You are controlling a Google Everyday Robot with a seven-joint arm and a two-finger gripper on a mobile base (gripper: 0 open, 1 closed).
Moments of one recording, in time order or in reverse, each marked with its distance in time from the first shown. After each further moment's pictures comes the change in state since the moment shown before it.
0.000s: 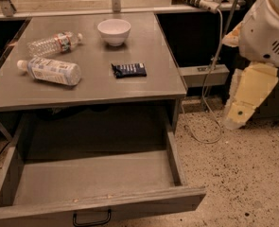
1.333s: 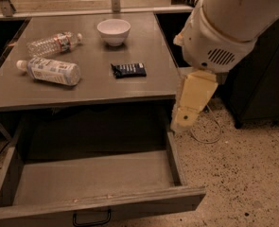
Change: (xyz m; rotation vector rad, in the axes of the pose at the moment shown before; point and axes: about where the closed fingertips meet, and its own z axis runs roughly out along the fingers) arm -0.082 0.016 0.023 0.019 -0.090 -0.107
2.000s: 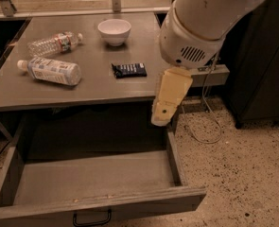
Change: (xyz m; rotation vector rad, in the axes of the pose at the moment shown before) arm -0.032 -0.012 0.024 -0.019 -0.032 -0.029
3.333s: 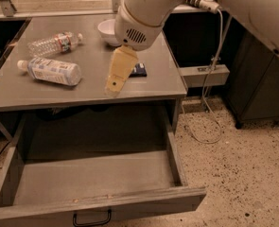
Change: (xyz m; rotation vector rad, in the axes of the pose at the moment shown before) arm -0.079 -0.067 0.063 -0.025 -0.119 0.073
